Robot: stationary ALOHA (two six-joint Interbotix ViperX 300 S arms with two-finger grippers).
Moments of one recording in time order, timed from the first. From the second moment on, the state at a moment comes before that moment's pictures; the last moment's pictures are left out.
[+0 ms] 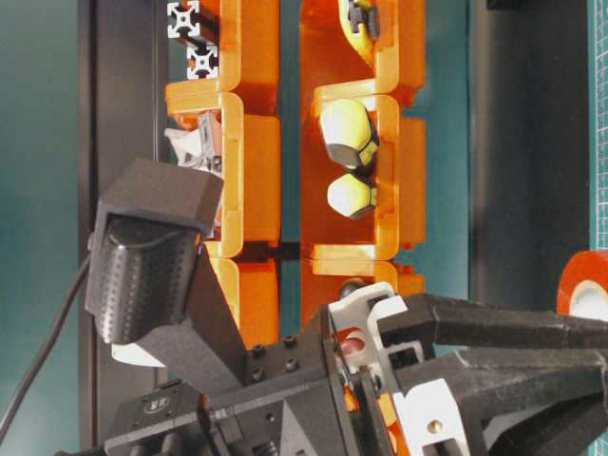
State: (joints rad) left arm -0.24 0.12 0.32 0.08 0.74 0.06; right arm -0.01 -1.06 1.19 0.01 -0.11 0.00
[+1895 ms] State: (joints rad) left arm -0.26 -0.92 0.70 0.08 0.70 -0.17; right arm -0.01 -1.08 1.19 0.01 -0.11 0.00
